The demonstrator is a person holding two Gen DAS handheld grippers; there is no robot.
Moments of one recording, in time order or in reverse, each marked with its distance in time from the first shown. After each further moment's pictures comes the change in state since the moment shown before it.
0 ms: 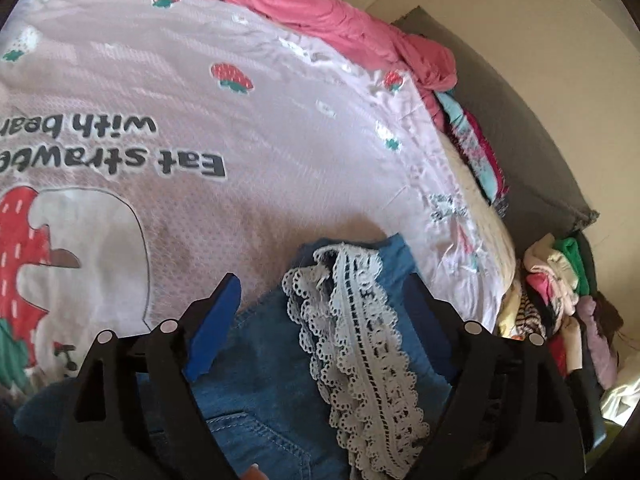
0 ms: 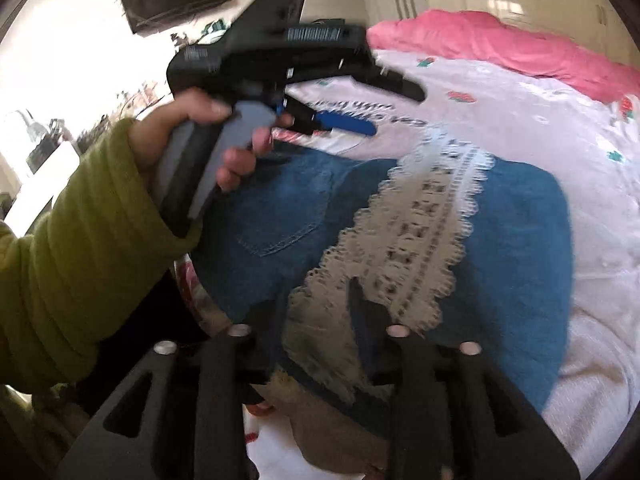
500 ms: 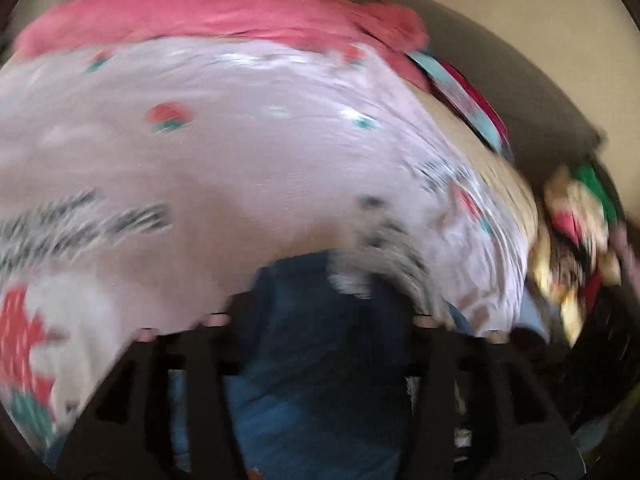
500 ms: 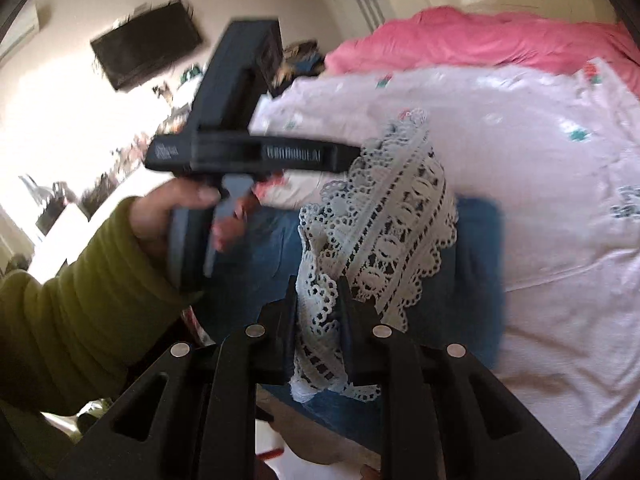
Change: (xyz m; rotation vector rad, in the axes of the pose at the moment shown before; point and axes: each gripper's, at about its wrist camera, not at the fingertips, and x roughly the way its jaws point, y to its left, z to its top) left arm 0.010 -0.038 0.007 0.204 -0.001 0.085; right arm -0.036 -0.053 0.025 0.143 -0.044 0.053
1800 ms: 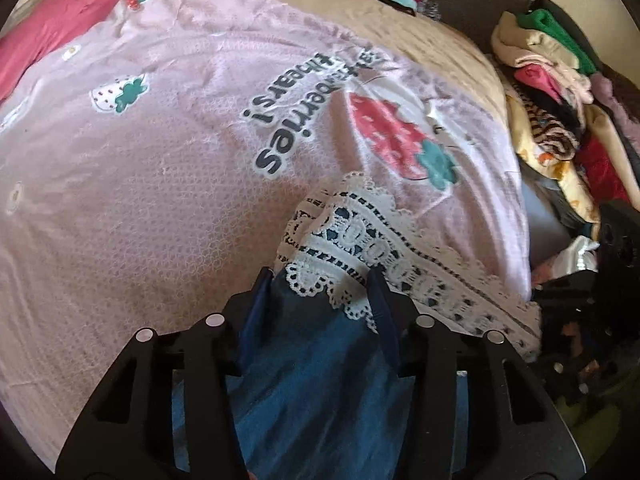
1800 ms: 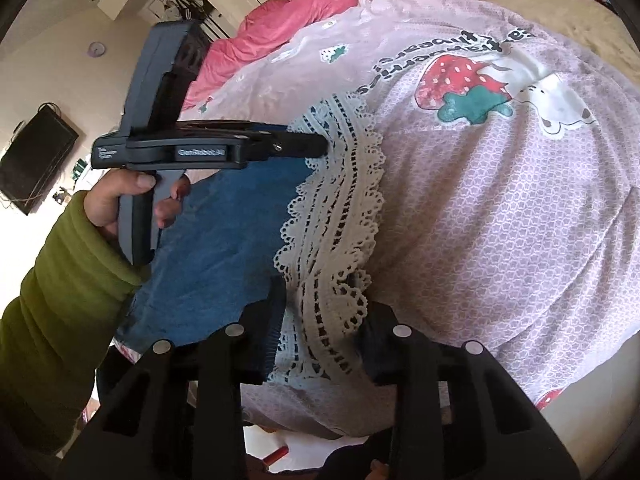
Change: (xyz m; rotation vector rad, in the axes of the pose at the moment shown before) left arm 0.204 -0.187 0.036 0.523 0.376 -0.119; right arm -0.109 -0.145 -0.101 0.503 -0.058 -0.243
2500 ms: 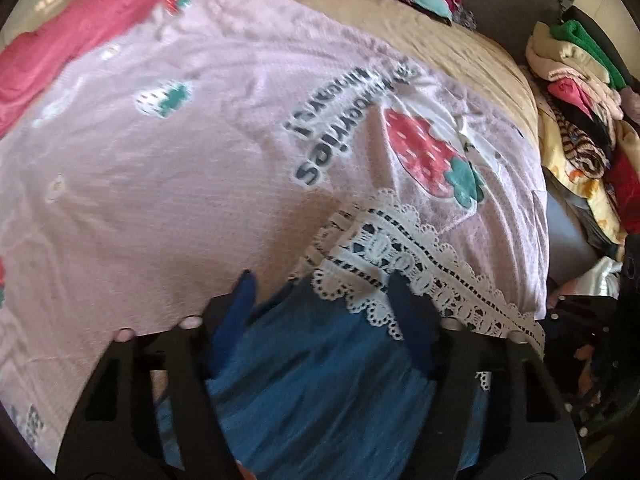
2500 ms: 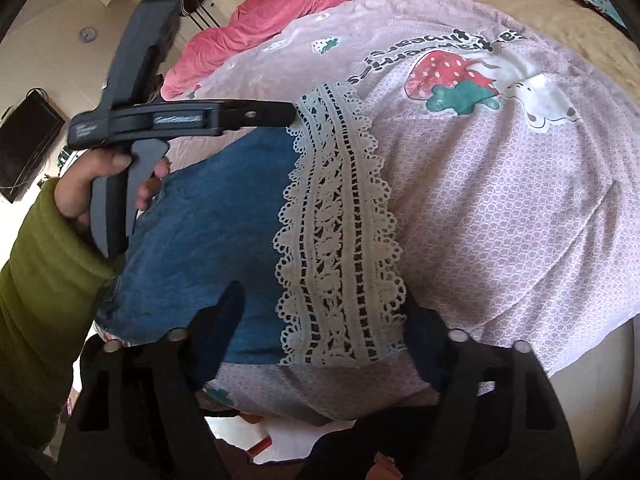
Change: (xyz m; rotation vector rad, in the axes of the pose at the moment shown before) left arm -0.016 0.001 0.006 -0.060 0.010 0.093; right arm 0.000 0.003 -0.006 -0.027 0.019 -0.072
